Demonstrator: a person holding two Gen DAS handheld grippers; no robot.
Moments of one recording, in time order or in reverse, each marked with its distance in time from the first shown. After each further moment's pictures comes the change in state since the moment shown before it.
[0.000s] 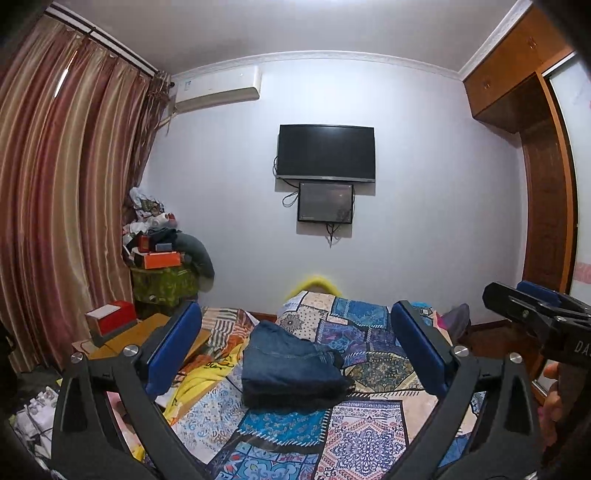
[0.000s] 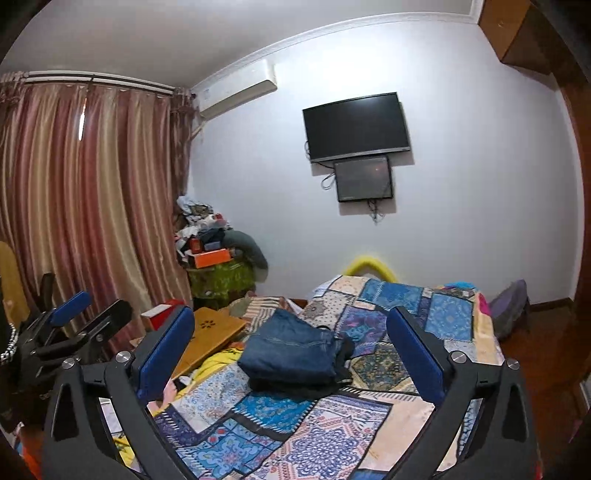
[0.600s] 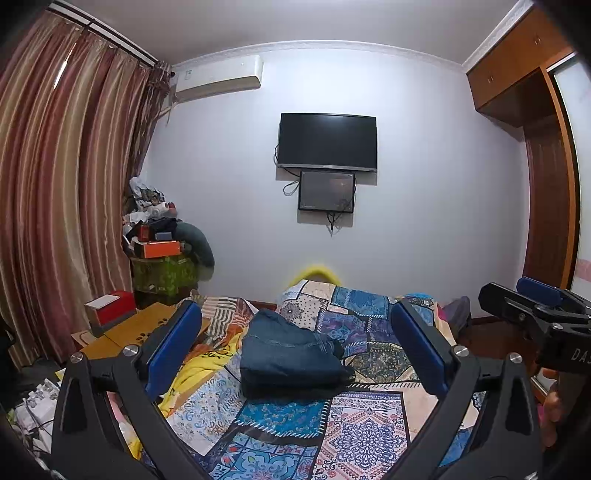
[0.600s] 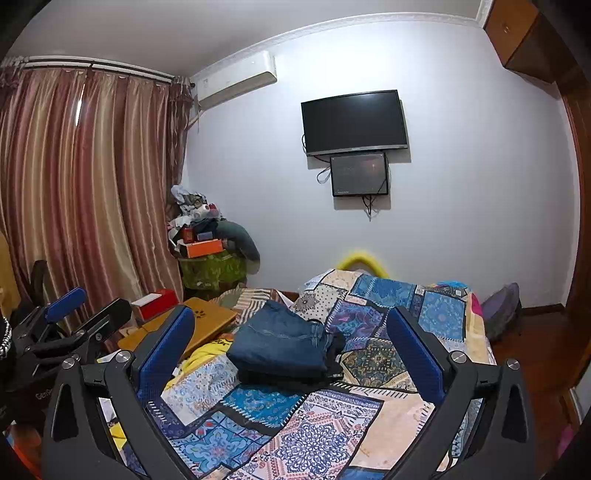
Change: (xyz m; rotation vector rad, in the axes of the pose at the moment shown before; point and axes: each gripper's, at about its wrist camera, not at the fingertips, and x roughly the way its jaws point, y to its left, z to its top) left arm -0.001 -0.007 -0.013 -0.004 0.035 0.000; right arm -0.003 0.004 -0.011 -0.032 0.031 -0.024
